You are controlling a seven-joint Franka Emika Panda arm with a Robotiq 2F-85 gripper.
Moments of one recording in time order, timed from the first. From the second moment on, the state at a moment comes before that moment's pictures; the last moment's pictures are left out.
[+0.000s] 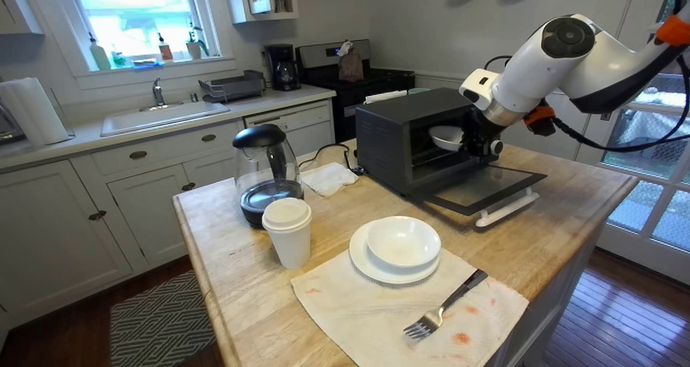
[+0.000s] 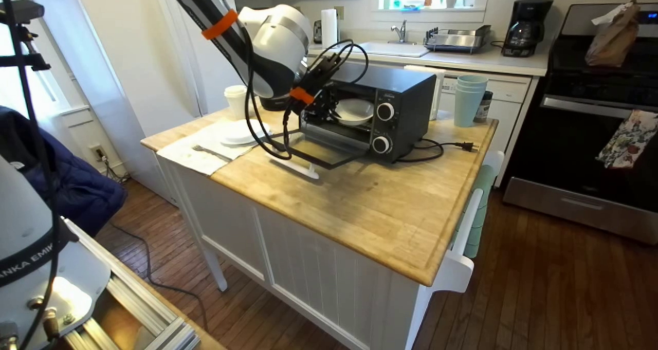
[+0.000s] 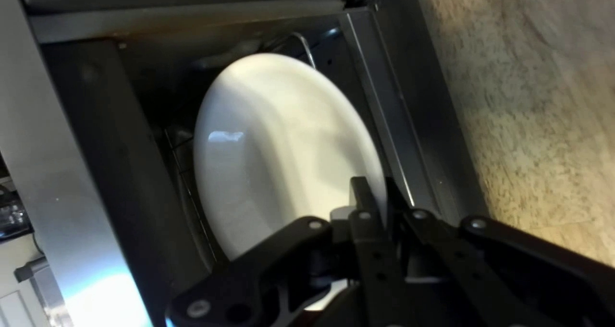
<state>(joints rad) -0.19 0.39 -0.17 -2.06 -1.87 3.06 0.55</state>
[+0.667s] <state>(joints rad) -0.20 0.42 -0.17 -2.02 -1.87 3.06 0.55</state>
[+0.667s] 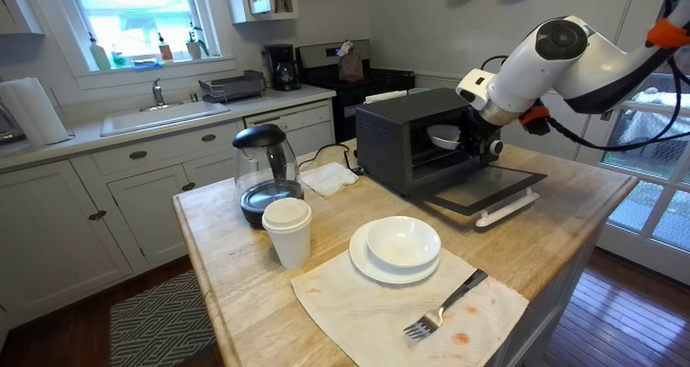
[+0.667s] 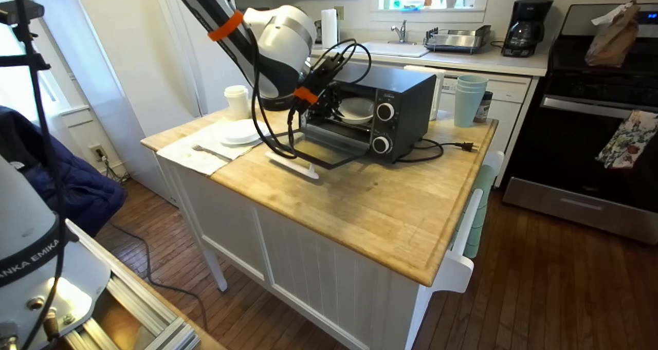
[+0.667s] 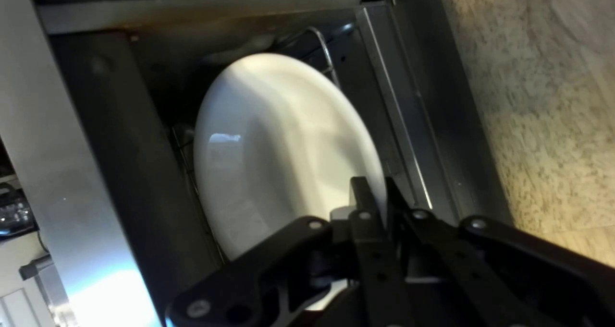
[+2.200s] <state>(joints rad) -0.20 0.43 -0.17 -1.99 -1.87 3.07 0.56</state>
